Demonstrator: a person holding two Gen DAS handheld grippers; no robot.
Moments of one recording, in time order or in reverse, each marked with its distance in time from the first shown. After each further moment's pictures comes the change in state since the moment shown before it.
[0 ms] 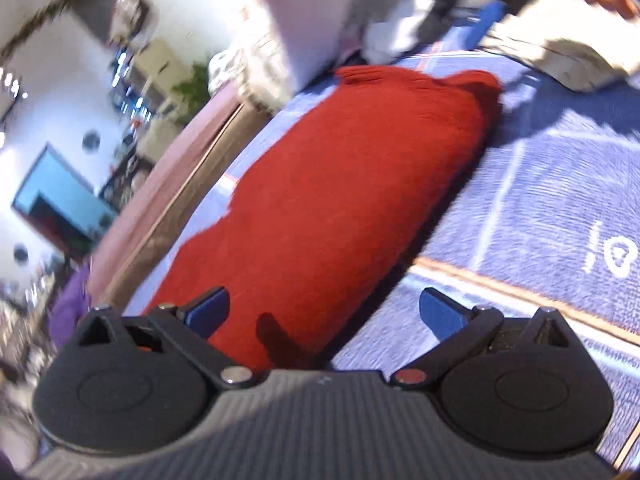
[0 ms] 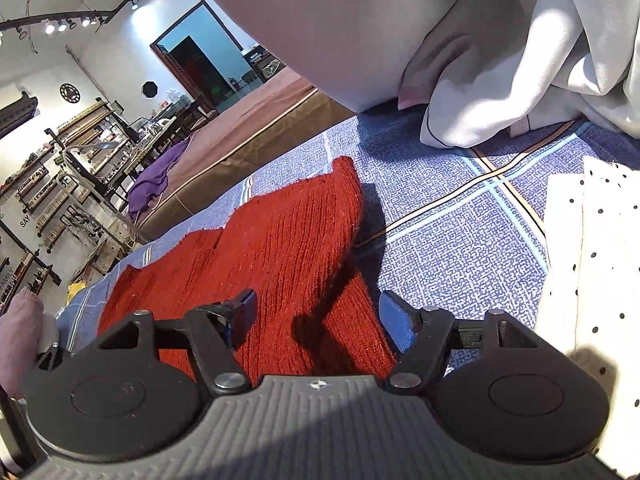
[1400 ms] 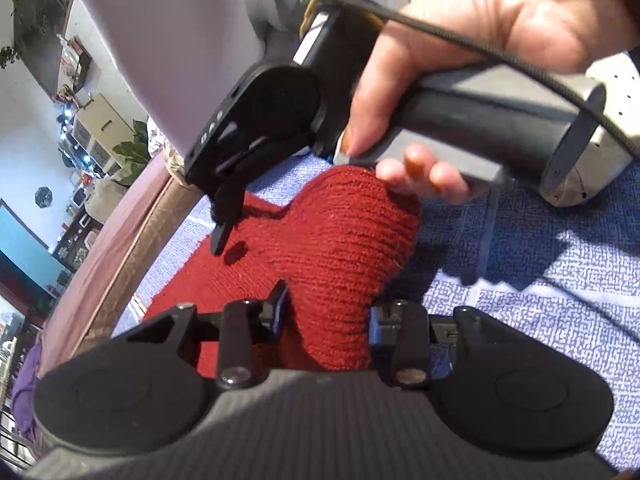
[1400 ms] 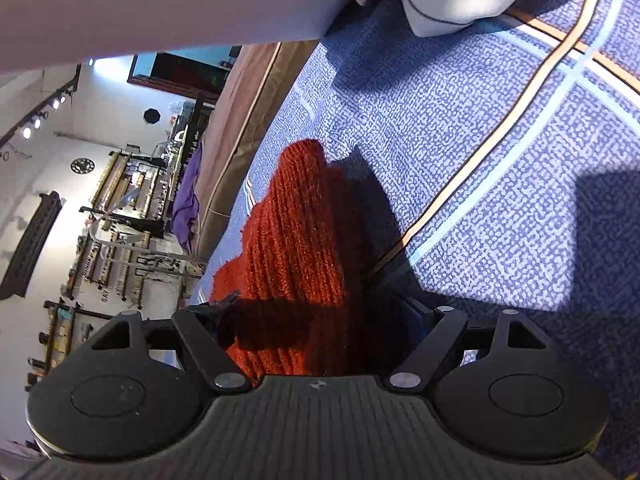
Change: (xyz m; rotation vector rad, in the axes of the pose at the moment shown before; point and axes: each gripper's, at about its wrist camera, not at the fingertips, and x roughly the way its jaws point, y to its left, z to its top) left arm 0.078 -0.037 0.100 0.018 -0.129 -0.151; right arm 0.111 -0.056 0.038 0.433 0.229 0.243
